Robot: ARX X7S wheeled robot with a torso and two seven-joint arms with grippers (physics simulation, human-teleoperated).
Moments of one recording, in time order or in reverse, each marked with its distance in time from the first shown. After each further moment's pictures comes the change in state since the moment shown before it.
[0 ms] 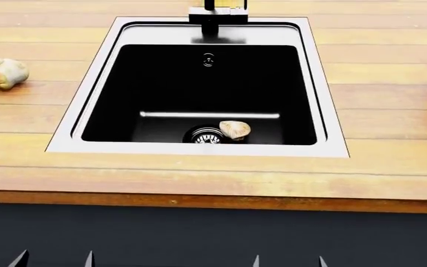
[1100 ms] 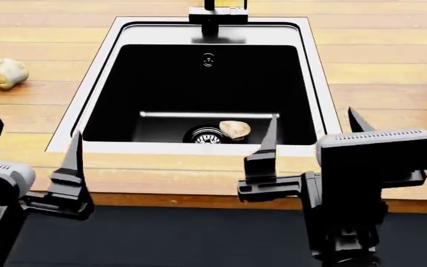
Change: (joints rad) left arm -0.403 -0.145 0.011 0.532 -0.145 -0.714 -0.085; right arm 0.466 0.179 0.043 -0.479 0.233 0.723 0.011
